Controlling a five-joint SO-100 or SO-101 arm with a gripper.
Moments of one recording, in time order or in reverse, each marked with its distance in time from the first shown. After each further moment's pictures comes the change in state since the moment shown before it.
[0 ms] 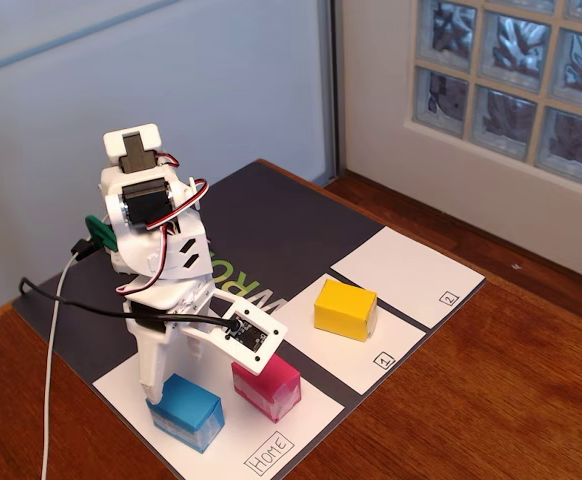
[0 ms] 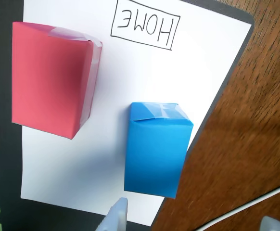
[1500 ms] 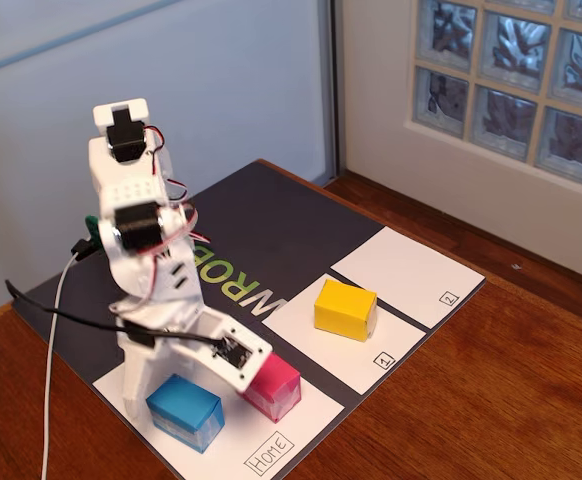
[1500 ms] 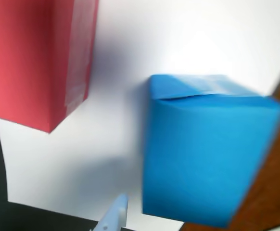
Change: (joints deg) arm 2.4 14.6 39.2 -24.3 -0.5
